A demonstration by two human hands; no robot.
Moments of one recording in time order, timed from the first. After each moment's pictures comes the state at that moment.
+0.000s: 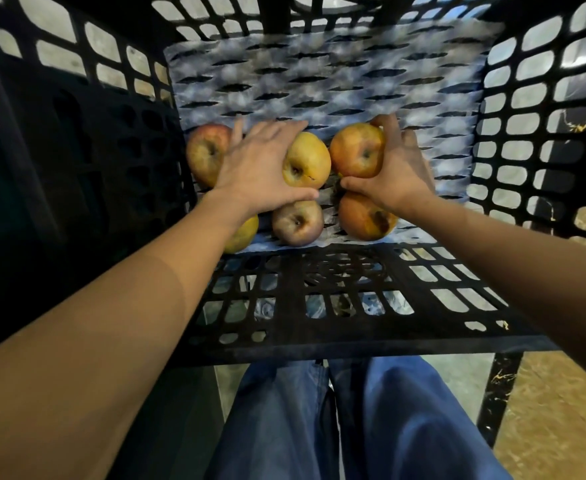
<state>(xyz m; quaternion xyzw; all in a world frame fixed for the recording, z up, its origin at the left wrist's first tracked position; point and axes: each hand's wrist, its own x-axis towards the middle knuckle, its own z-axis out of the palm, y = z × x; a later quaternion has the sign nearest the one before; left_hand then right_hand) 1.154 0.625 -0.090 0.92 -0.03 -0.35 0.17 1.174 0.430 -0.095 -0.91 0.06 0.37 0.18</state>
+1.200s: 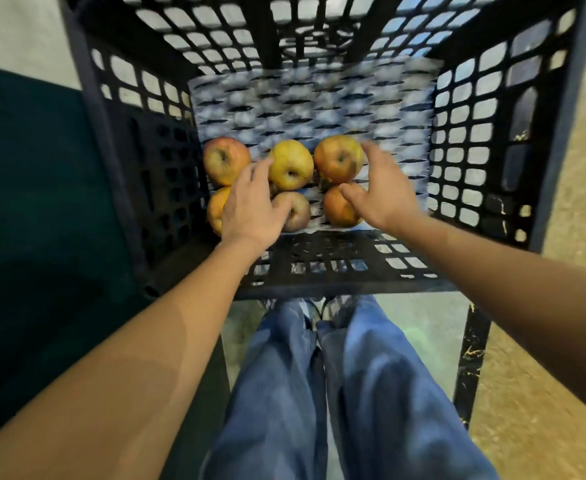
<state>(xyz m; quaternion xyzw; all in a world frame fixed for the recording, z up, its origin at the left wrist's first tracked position) 1.109 0.598 0.003 0.90 0.19 -0.31 0.25 1.160 0.417 -0.008 -0.90 0.01 0.38 0.22</state>
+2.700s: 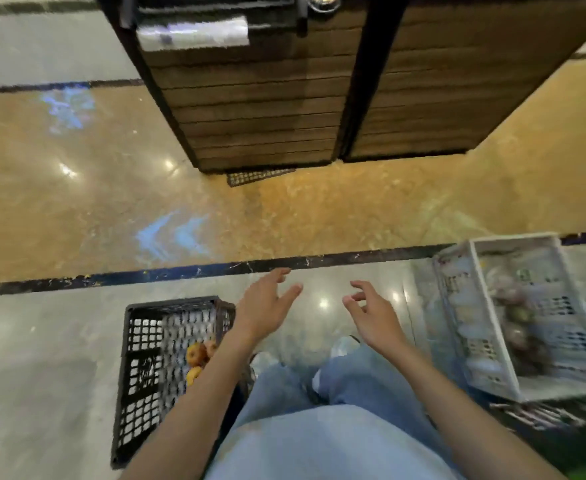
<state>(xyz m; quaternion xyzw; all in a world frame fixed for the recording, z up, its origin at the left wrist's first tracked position) 0.908 0.355 0.567 0.71 -0.54 -0.44 0.12 0.709 0.356 0.552 -0.54 0.69 -0.11 0.47</state>
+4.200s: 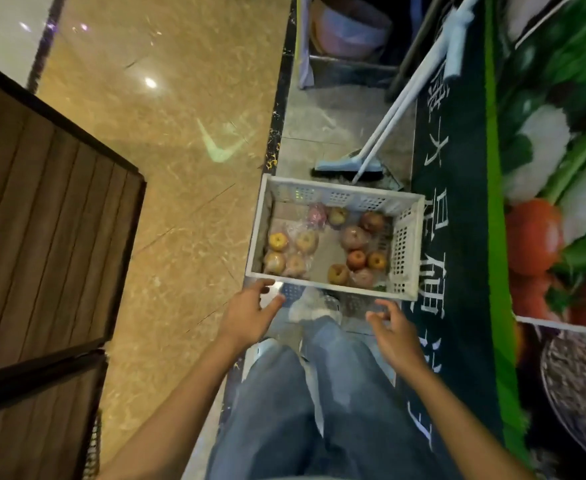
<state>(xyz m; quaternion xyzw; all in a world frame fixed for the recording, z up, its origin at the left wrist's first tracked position) 0.292 0.055 0.493 0.27 -0.84 -0.39 -0.27 0.247 0.295 0.474 0.15 0.85 -0.35 0.36</state>
